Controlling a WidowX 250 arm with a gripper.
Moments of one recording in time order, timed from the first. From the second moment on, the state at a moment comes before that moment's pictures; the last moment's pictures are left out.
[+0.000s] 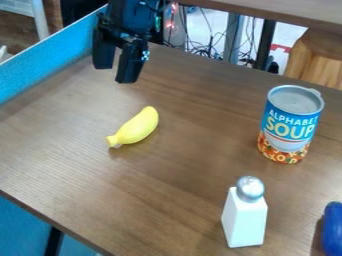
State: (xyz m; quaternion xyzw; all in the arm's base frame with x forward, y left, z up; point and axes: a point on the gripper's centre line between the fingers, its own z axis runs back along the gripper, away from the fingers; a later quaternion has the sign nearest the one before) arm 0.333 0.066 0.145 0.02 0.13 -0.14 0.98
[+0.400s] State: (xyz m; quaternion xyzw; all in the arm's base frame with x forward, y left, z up) arm 0.327 0.054 0.112 -0.02 0.13 -0.15 0.98
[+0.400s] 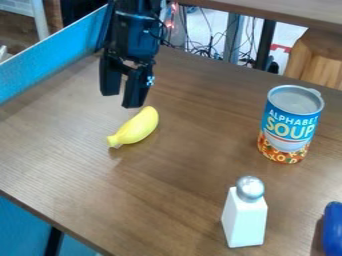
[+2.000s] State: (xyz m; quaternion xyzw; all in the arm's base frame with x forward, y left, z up) arm 0.326 0.049 0.064 -0.05 0.08 -0.05 0.99
